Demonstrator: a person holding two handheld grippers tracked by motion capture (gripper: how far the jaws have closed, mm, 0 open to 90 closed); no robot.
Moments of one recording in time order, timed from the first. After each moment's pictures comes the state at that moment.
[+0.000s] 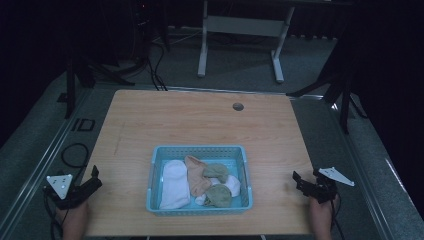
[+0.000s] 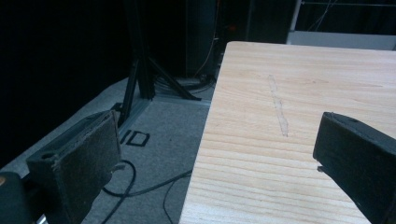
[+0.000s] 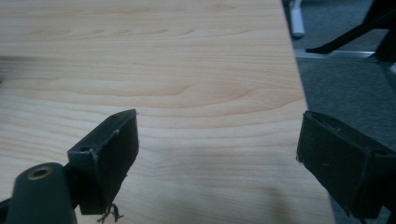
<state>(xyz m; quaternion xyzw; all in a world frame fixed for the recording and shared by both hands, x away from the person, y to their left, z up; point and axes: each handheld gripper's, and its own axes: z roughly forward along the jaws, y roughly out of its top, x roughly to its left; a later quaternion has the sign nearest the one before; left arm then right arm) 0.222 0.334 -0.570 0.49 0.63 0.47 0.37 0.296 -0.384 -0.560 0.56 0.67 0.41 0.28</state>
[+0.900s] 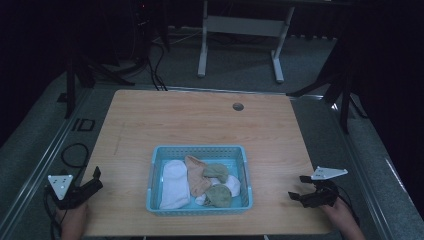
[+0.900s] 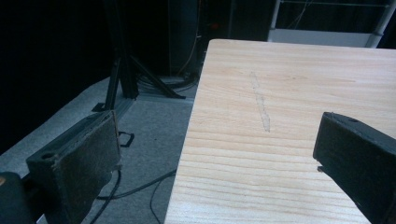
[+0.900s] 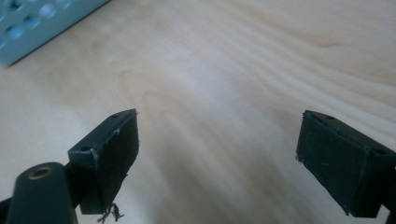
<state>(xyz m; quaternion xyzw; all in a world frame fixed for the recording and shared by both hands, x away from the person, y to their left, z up) 0.221 0.335 -0.570 0.51 0.61 0.46 0.39 0.297 -0.387 -0.538 0.34 0.87 0.36 0.09</state>
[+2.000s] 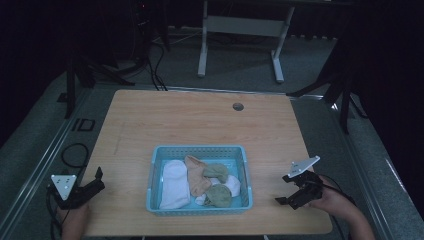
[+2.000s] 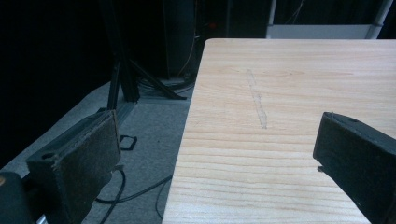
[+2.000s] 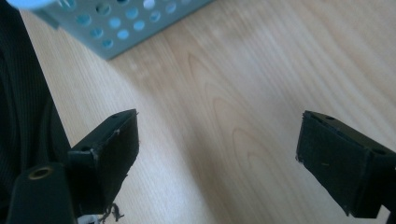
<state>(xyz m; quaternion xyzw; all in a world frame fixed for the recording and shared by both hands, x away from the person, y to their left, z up) 0.221 0.330 -0.570 0.53 0.60 0.46 0.38 0.300 -0.317 -0.489 0.23 0.93 0.27 0.03</state>
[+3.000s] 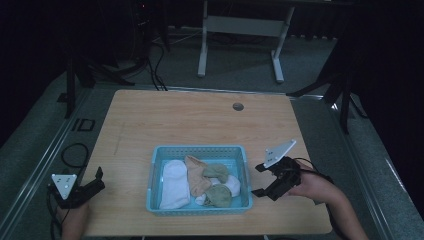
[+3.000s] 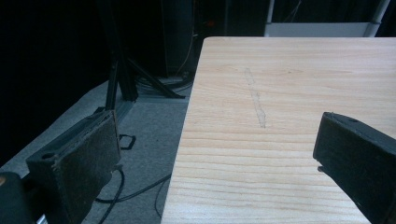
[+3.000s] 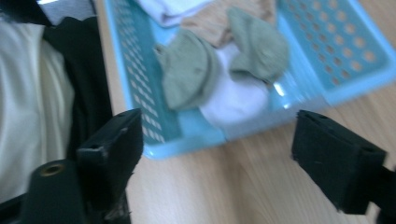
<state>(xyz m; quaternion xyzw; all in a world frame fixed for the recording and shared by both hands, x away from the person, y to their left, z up) 0.223 0.331 -0.570 0.53 0.60 0.46 0.38 0.303 -0.229 -0.425 0.12 0.95 0.30 0.00</state>
